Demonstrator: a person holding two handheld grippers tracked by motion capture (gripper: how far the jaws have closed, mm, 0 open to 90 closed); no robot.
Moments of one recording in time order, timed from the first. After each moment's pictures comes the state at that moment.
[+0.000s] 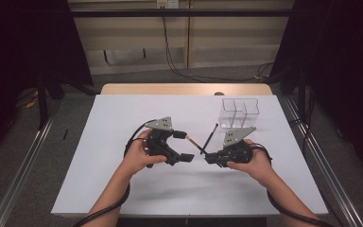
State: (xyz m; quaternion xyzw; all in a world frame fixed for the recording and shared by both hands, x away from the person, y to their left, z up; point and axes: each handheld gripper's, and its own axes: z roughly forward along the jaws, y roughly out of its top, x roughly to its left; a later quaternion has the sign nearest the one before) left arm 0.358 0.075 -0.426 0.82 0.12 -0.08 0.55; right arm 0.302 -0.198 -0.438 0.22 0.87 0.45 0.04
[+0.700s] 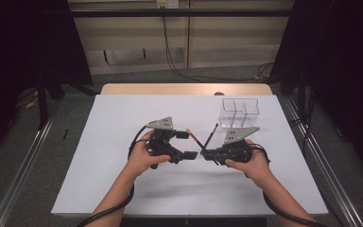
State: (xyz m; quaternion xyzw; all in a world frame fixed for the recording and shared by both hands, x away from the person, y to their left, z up) left arm 0.360 0.070 -0.434 0.80 0.14 -0.09 0.57; right arm 0.299 -0.194 -0.435 0.24 0.84 0.48 0.05
